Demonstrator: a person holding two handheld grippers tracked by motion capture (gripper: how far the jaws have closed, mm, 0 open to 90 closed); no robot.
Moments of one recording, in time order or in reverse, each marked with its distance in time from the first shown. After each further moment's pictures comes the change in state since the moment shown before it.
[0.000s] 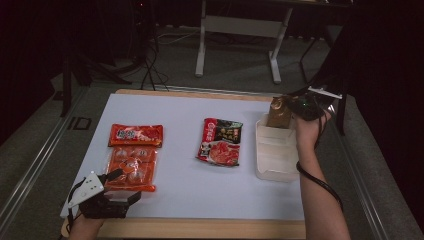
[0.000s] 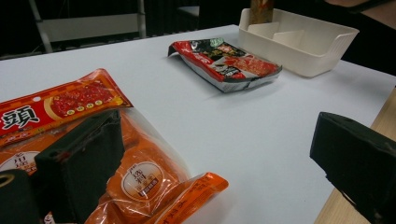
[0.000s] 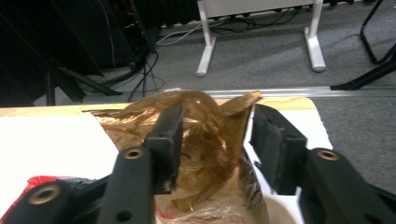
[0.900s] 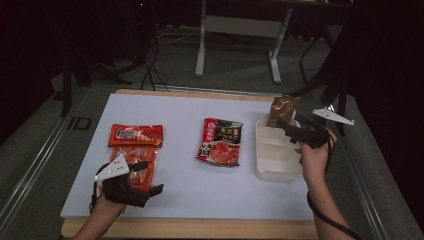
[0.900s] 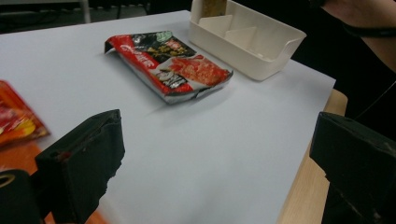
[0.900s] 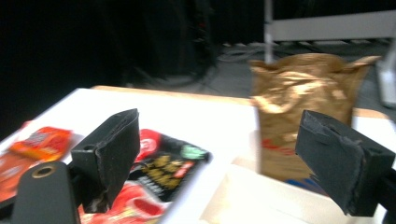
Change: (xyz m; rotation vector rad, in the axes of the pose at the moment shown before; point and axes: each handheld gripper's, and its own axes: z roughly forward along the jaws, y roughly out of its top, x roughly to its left) left arm -0.009 0.050 0.055 0.110 -0.211 -0.051; right arm 0.041 -0.044 -0.090 -0.094 0.288 -0.123
